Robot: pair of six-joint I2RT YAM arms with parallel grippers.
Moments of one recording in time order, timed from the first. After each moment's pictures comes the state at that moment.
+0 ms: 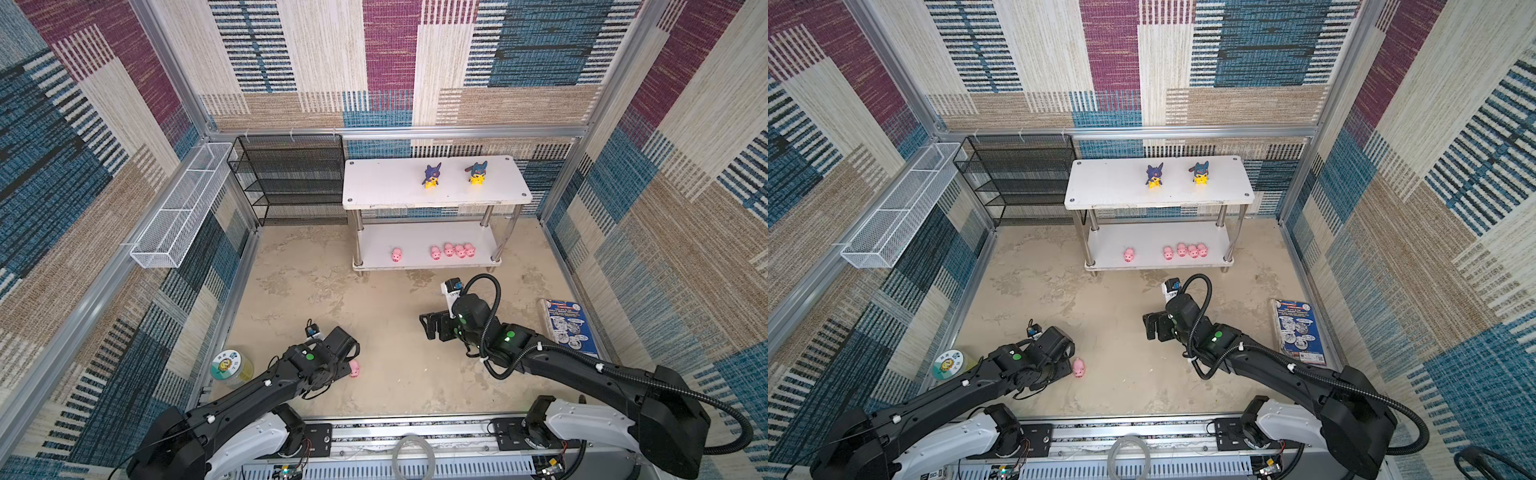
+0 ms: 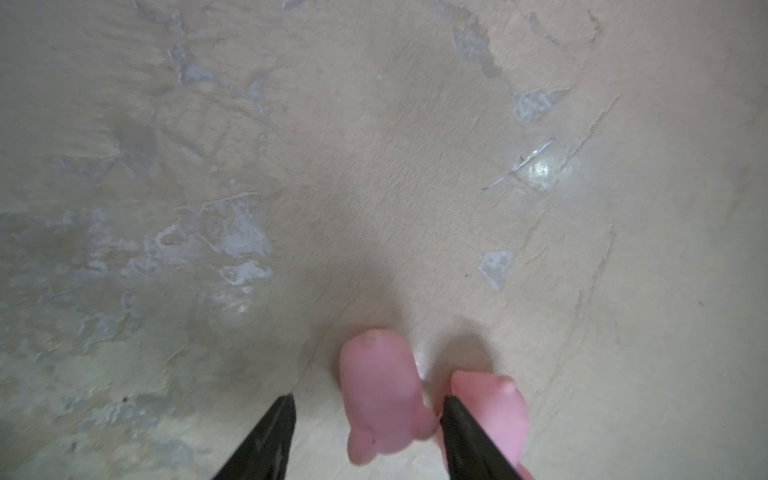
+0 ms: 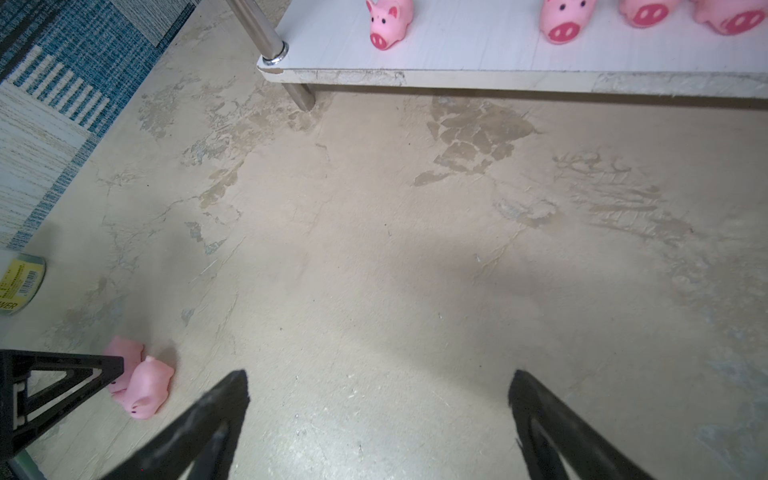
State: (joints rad) left arm -0.72 1.02 0.50 -0.76 -0.23 -1.11; right arm 0.79 1.16 0.65 -0.16 0.15 0.48
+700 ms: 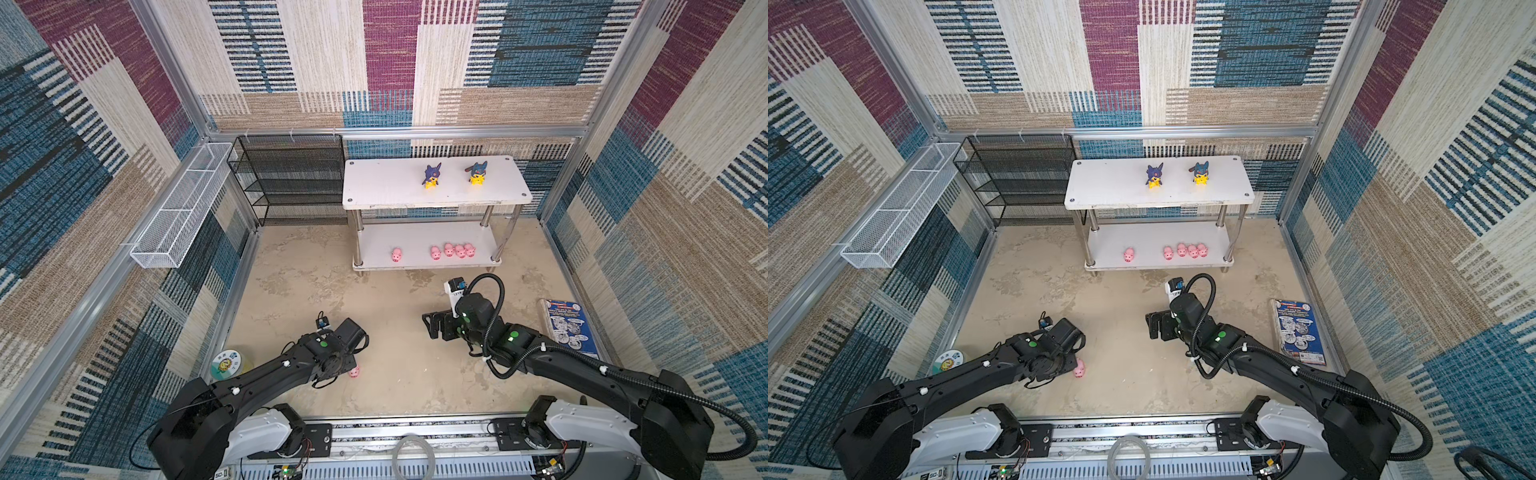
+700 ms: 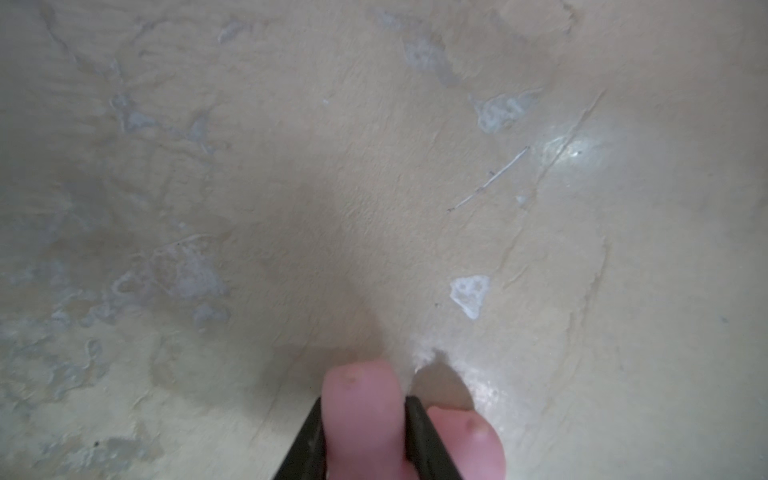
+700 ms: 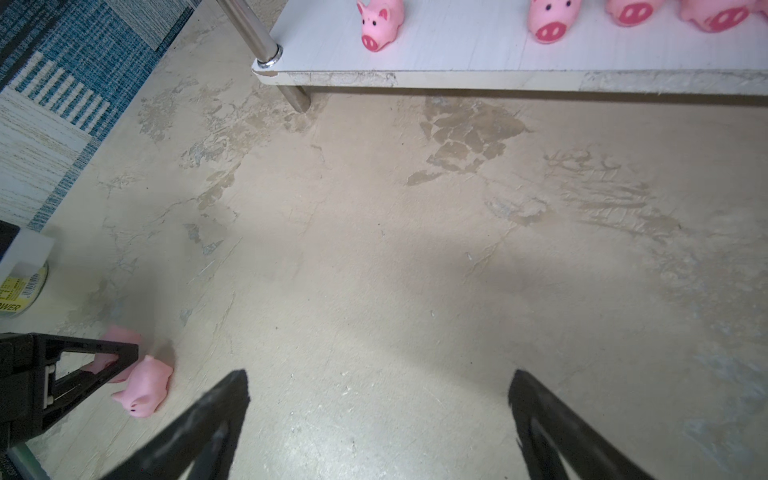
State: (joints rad) left arm -0.72 1.19 0.60 -0.74 -0.26 -1.02; right arm 0.76 1.14 0.64 -0.16 0.13 0.47
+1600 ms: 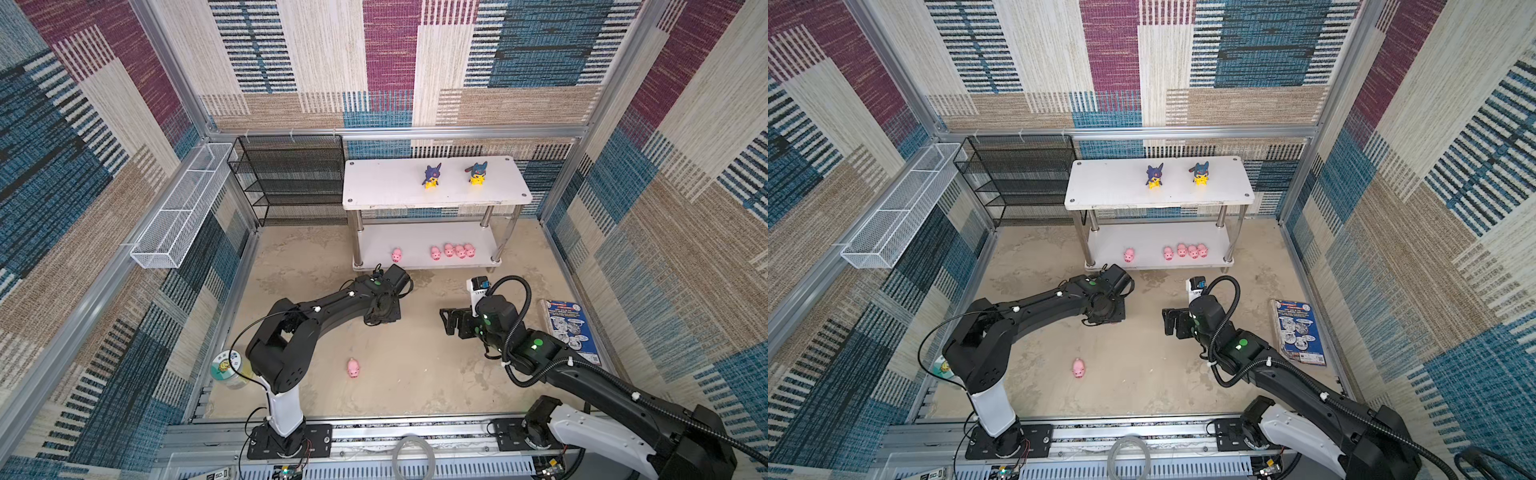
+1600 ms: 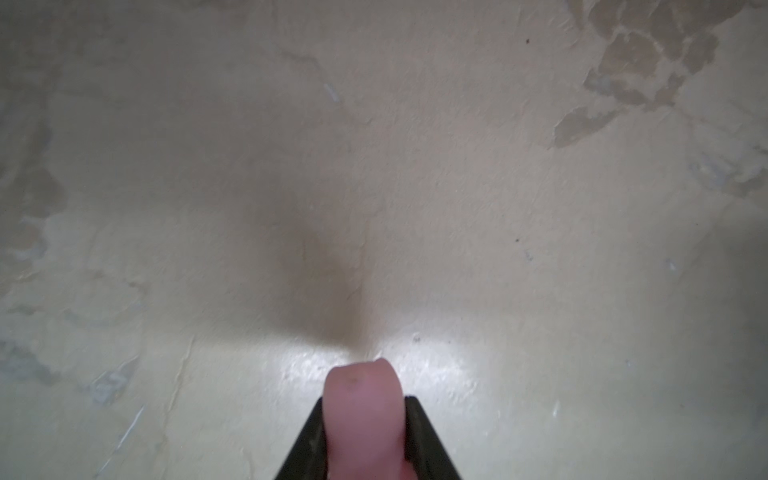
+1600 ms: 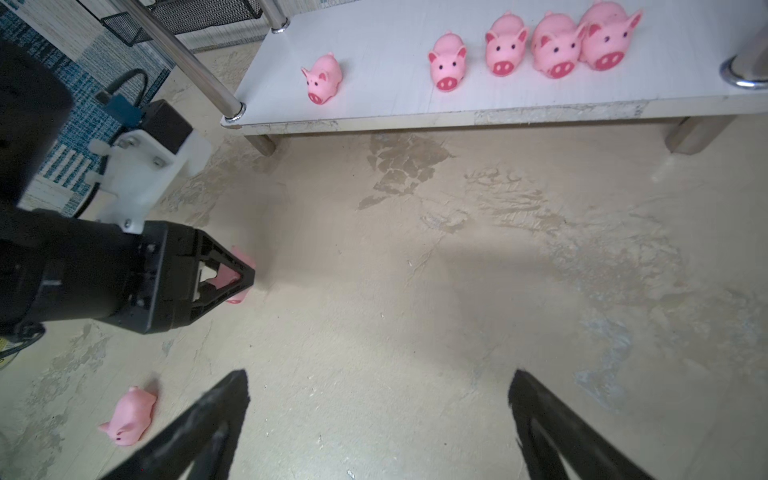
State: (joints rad) left arm -0.72 1.87 1.30 -0.72 -0.13 -0.75; right arm 0.69 0.94 0.60 -0.27 0.18 0.49
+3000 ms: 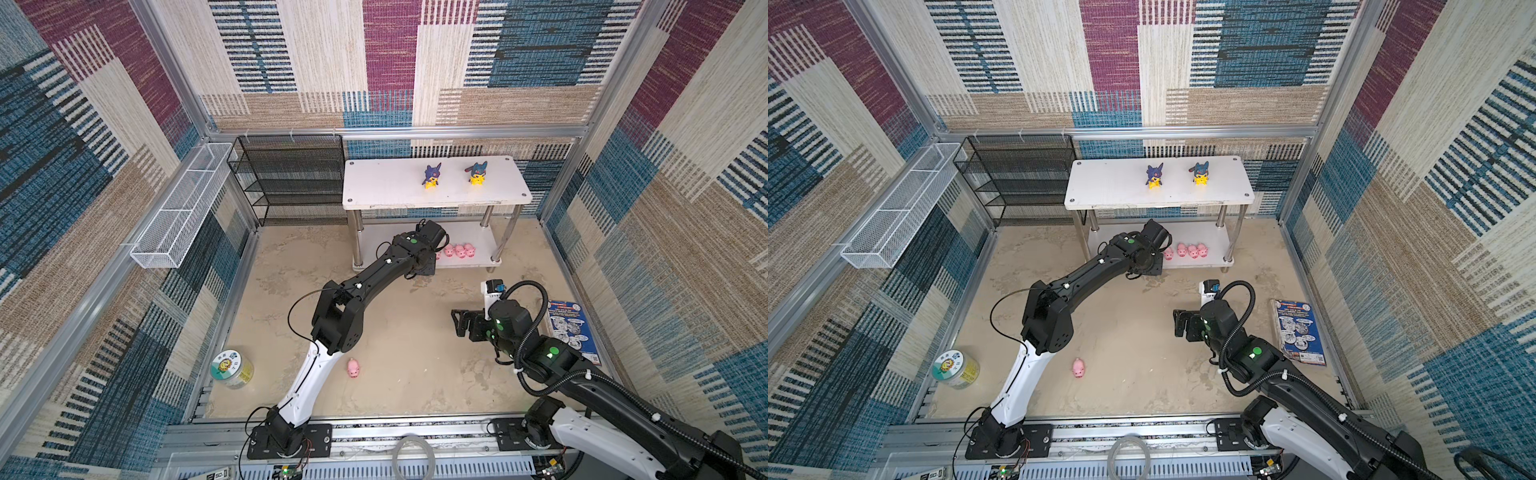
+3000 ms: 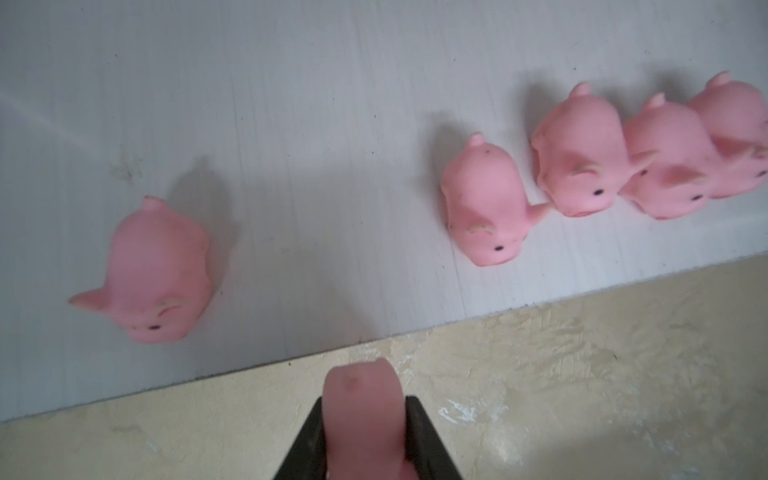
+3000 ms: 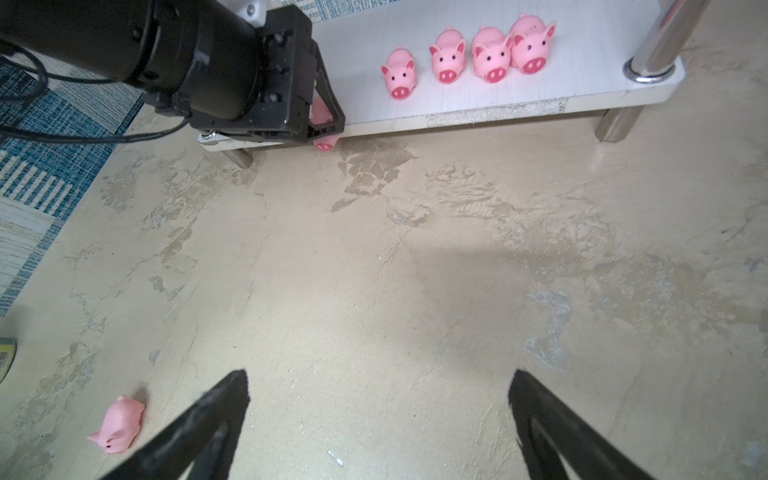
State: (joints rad) left arm -0.72 2.39 2.27 -0.94 -0.22 -0.50; right arm 0.66 0.83 0.58 -0.37 0.22 0.51
